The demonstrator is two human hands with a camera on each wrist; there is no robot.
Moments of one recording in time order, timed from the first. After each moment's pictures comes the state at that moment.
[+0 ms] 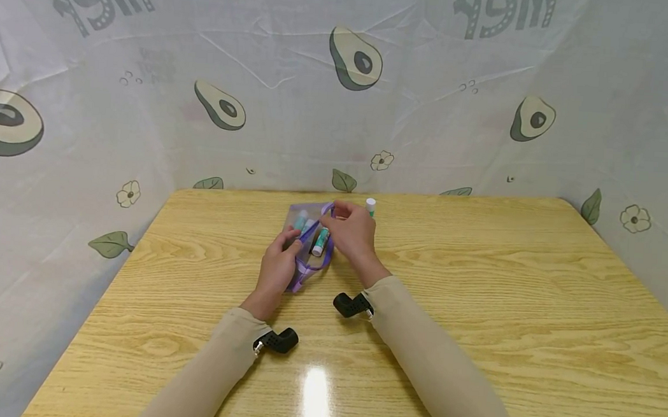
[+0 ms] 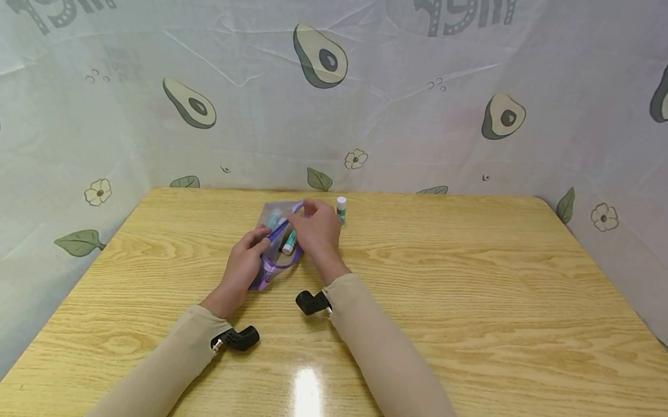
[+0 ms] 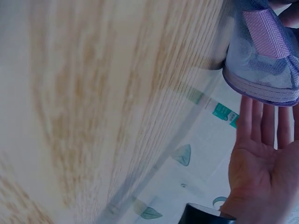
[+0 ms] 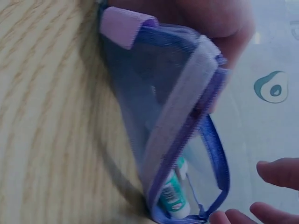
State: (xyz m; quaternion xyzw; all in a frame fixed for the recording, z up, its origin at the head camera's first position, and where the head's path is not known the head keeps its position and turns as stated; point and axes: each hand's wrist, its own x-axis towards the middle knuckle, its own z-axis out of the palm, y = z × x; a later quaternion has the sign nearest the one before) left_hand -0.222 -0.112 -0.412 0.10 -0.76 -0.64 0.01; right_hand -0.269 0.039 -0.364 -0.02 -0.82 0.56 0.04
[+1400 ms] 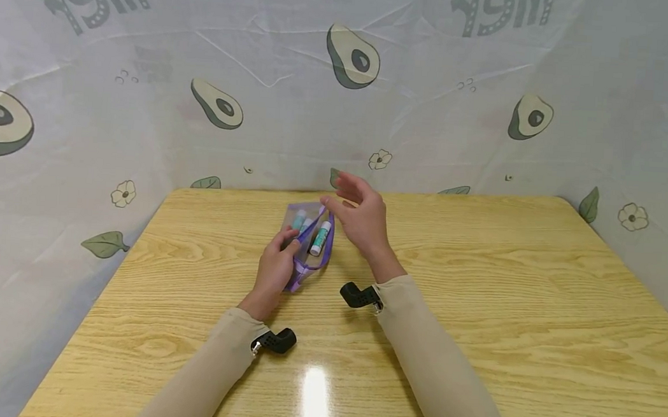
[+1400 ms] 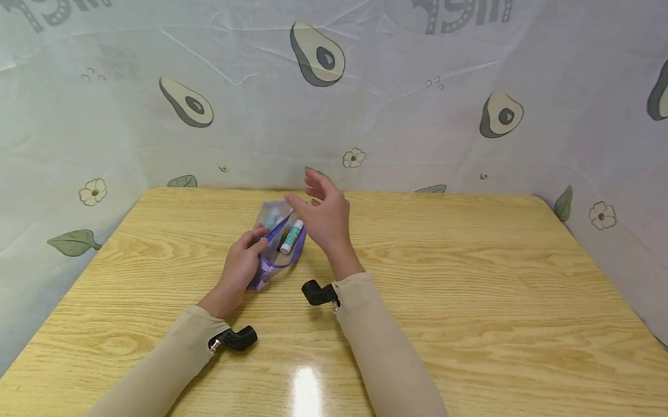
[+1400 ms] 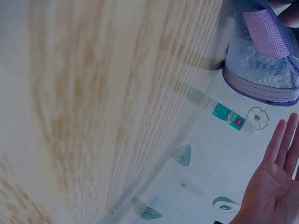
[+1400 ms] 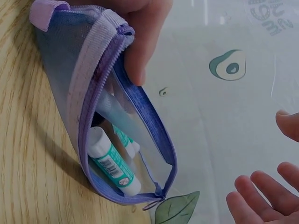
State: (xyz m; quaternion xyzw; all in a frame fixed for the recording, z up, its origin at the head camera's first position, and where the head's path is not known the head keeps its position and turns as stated) left_hand -0.224 -0.112 -0.415 0.10 -0.77 -0.63 0.01; right_hand -0.269 0.062 -0.345 0.12 -0.75 0.64 0.11
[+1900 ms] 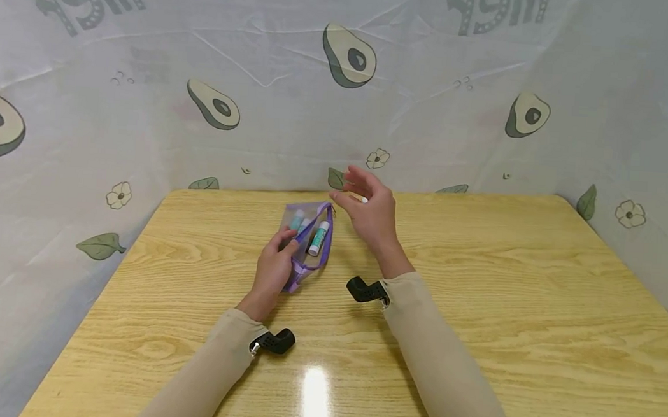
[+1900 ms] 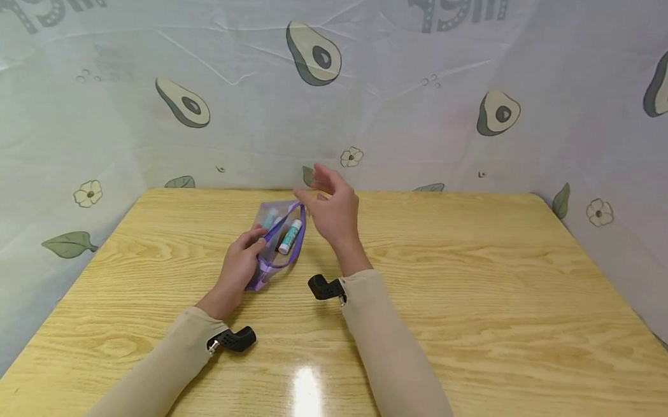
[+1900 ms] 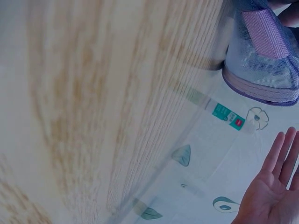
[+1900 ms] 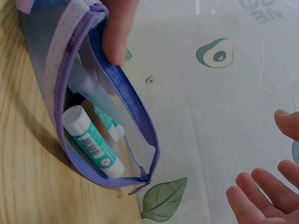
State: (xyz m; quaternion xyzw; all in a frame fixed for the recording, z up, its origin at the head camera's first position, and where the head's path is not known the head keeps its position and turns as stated) left_hand -0.223 -0.111 -0.416 0.10 -0.77 -0.63 0.01; right_hand -0.273 0.079 -0.338 0.12 -0.73 0.66 0.12
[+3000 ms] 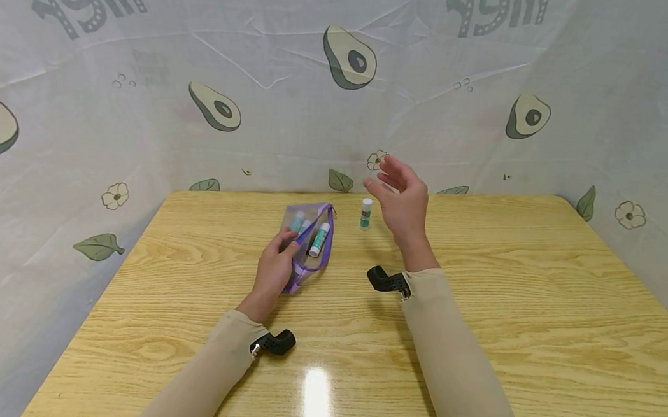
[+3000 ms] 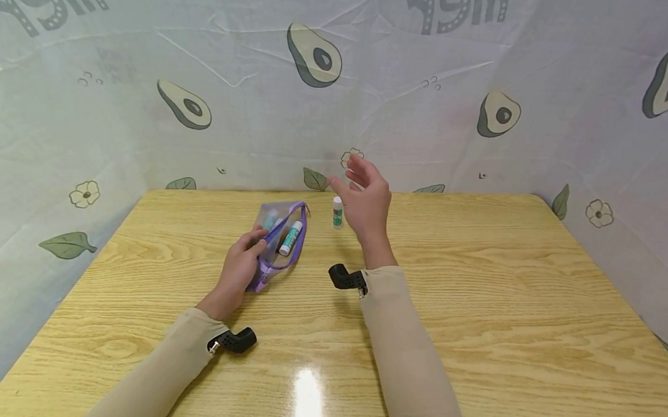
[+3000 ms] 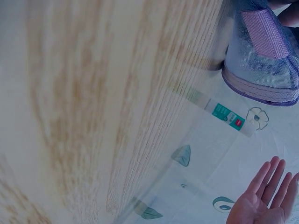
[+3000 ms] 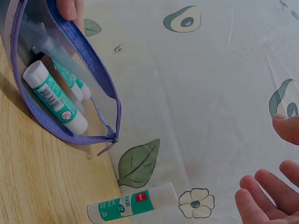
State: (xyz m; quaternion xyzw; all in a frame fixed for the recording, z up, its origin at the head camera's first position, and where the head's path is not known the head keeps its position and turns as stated) left_hand -0.223 -0.113 -0.416 0.10 -0.76 -0.64 0.00; right_hand -0.280 0.117 -0.329 0.07 -0.71 0.68 0.18
